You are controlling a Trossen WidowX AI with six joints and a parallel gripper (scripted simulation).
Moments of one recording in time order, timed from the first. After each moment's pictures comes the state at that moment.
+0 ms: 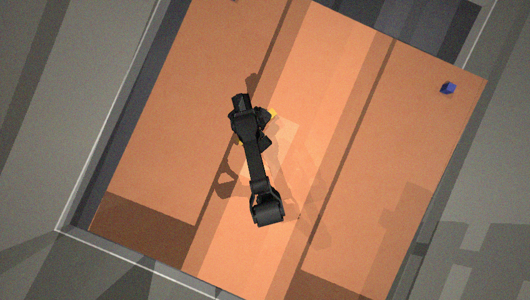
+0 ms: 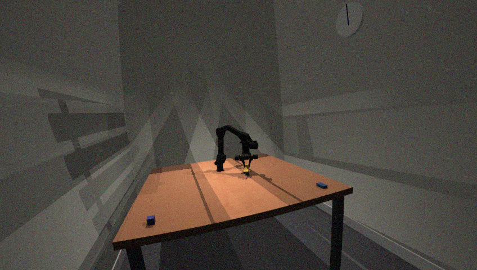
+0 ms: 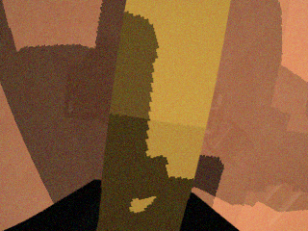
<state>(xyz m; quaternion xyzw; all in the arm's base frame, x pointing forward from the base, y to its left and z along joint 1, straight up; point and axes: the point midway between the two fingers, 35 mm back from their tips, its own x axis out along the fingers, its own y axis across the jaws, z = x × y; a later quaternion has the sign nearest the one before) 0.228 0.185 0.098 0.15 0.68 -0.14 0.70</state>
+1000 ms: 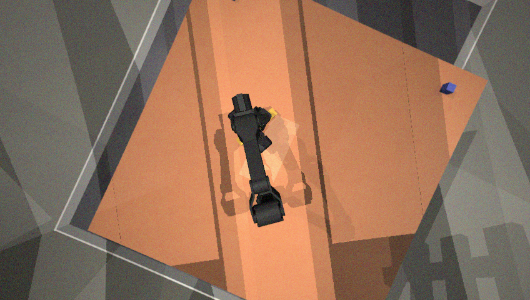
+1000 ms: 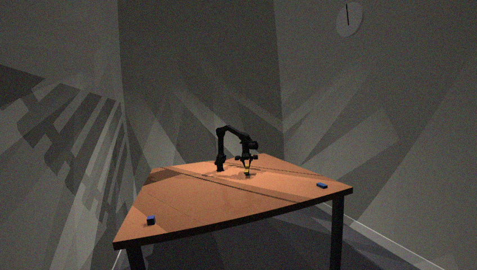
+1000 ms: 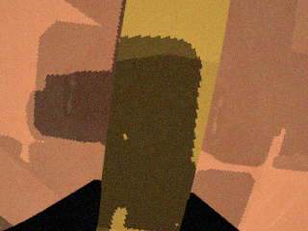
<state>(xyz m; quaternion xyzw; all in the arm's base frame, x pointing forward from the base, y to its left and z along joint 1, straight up) 0.228 0.185 0.096 0.15 0.68 -0.14 0.70</state>
